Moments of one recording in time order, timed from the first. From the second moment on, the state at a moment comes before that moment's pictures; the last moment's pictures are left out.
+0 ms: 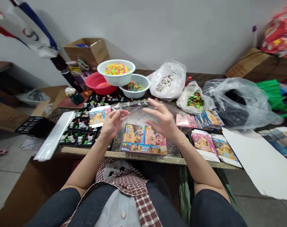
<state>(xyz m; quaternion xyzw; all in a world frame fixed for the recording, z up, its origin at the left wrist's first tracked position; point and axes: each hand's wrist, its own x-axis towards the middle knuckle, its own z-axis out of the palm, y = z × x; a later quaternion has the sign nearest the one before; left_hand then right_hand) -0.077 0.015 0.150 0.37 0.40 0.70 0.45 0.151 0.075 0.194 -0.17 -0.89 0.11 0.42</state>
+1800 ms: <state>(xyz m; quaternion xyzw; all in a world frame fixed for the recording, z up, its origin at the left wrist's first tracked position) -0.124 0.009 0.196 0.46 0.46 0.72 0.24 0.335 -0.025 0.086 -0.66 -0.51 -0.03 0.55</state>
